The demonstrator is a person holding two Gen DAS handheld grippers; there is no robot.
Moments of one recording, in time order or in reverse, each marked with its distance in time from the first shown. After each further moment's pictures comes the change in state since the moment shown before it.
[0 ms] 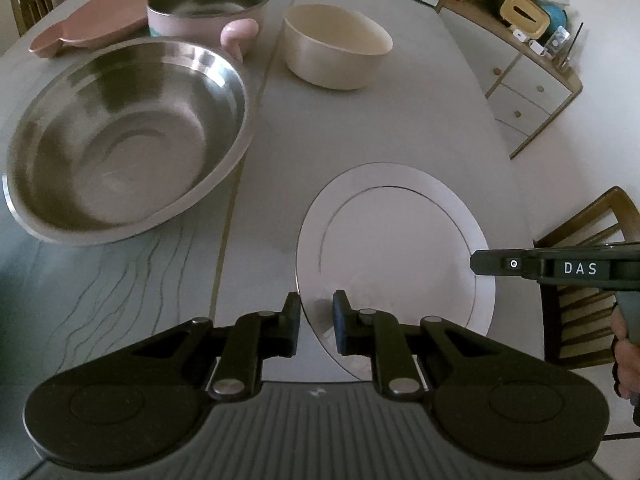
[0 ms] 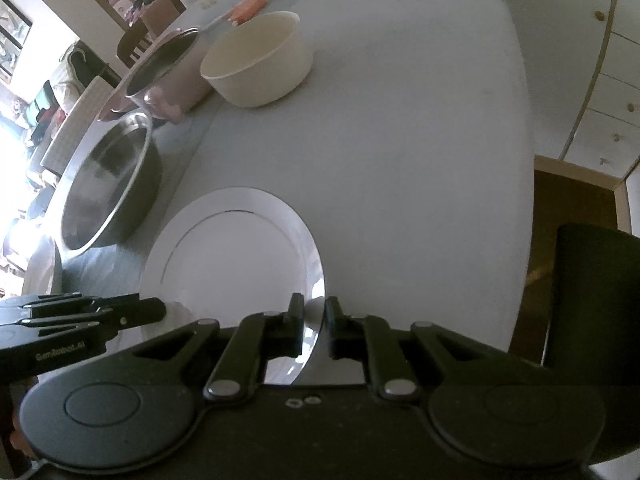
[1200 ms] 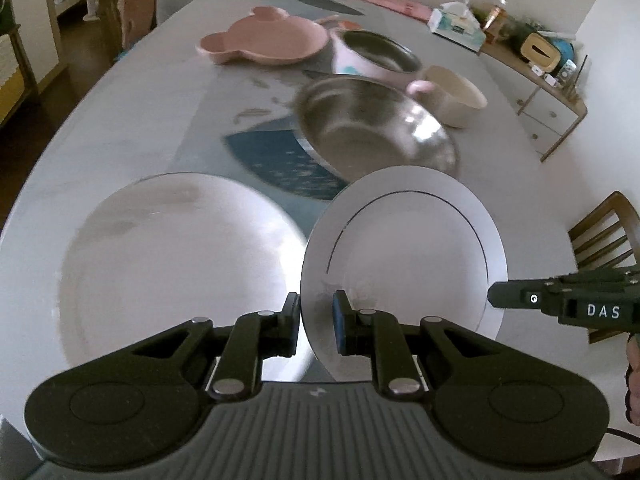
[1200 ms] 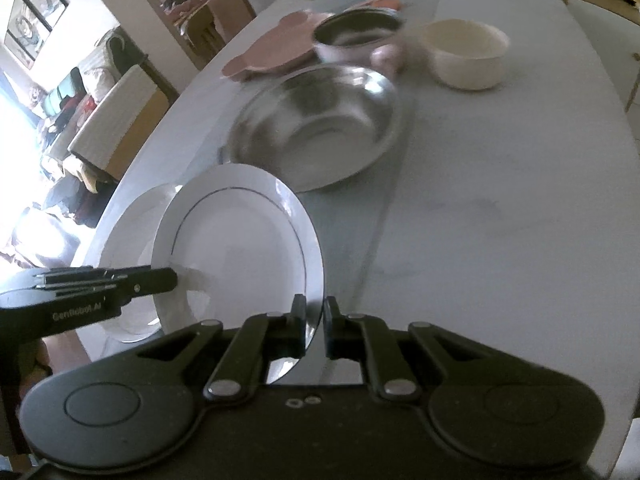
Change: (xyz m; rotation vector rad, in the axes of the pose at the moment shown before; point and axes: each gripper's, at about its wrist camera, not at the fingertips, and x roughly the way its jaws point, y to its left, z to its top) left arm -0.132 0.201 -0.045 0.009 -0.068 0.020; right arm 0.017 0.238 -0.060 -0.051 -0.052 0.000
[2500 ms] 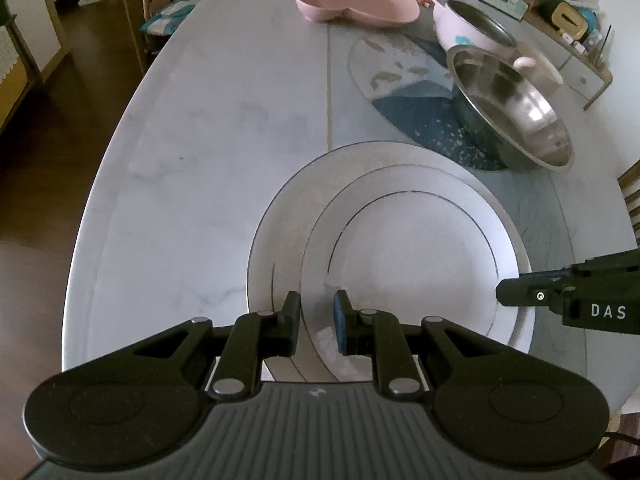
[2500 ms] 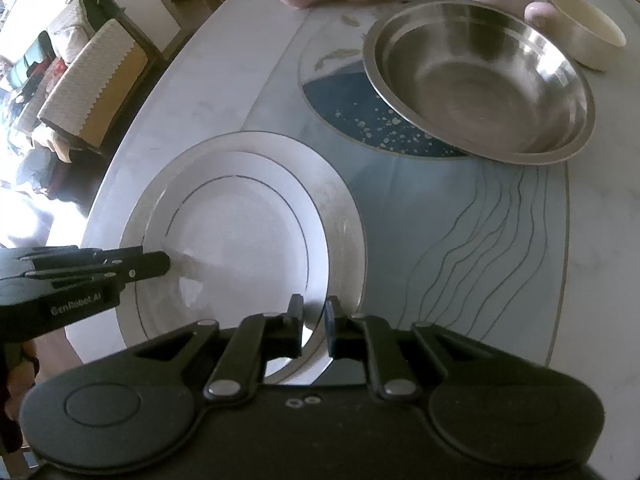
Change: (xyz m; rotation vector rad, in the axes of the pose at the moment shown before) left arm 0.021 0.143 0.014 0.073 0.117 0.028; right arm 0.114 0.138 0.019 0.029 0.134 -0.107
